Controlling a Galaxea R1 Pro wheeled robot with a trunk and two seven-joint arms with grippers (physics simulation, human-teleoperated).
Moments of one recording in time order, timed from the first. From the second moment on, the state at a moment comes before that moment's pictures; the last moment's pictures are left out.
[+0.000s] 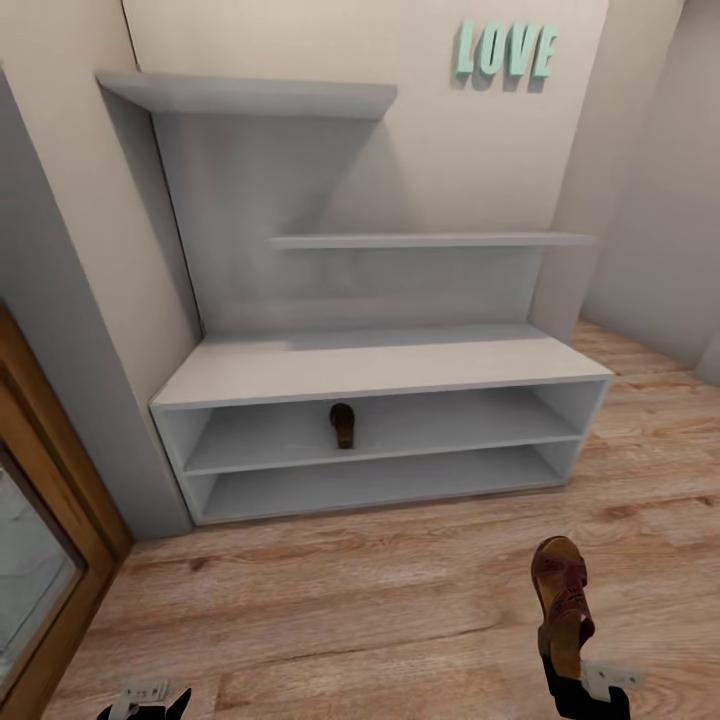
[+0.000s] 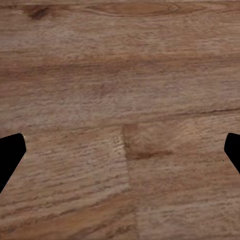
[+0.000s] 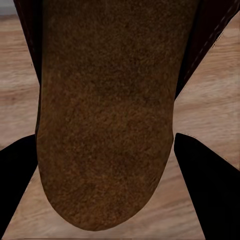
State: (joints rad) left arm -0.24 0.20 0.31 -0.40 -0.07 -0.27 -0.39; right arm -0.33 -0.19 -0.19 -0.24 -0.02 -0.52 0.09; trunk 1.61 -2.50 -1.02
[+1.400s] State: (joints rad) left arm -0.24 0.20 0.31 -0.40 -0.07 -0.27 -0.40; right arm -0.33 -0.19 -0.19 -0.24 -0.02 -0.52 0.09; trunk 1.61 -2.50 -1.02
